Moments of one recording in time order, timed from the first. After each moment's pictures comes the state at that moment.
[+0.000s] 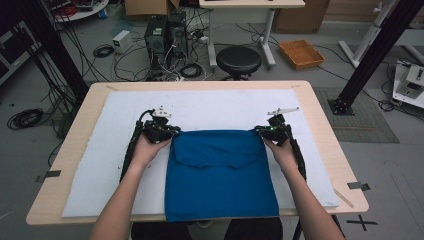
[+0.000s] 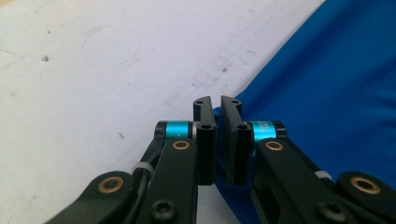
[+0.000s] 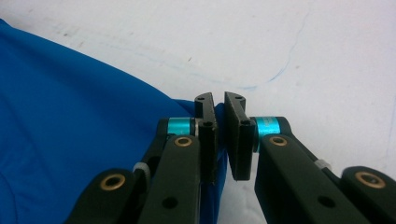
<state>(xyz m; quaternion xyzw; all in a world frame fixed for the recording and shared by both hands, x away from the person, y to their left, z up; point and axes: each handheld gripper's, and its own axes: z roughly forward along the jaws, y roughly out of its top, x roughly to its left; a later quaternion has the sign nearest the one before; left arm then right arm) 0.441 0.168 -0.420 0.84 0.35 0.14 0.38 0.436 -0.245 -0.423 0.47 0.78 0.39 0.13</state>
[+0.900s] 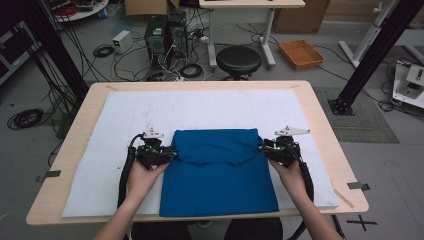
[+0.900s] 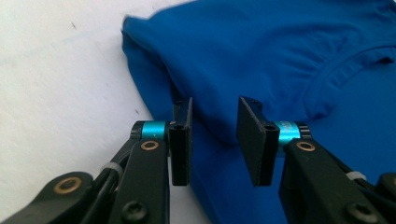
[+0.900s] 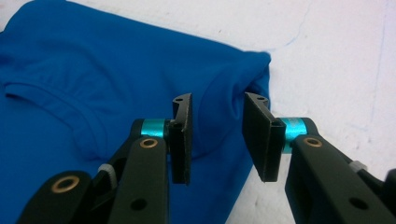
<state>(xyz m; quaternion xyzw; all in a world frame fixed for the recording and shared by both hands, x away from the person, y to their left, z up) 0.351 0.168 -0.430 0.79 0.45 0.11 0.40 0.357 -0.251 -0.422 0.45 0.77 0.41 0.17</state>
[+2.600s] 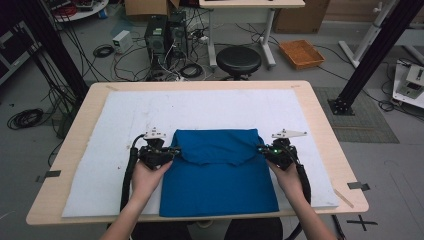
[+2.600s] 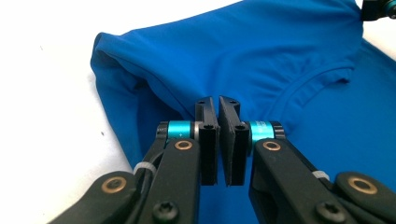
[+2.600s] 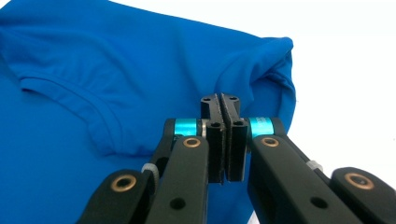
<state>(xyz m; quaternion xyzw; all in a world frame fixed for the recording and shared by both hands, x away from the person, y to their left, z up) 0.346 0.161 -0.422 0.78 0.43 0.10 0.44 0.352 -0.245 -0.426 0.45 0.78 0.41 0.15</state>
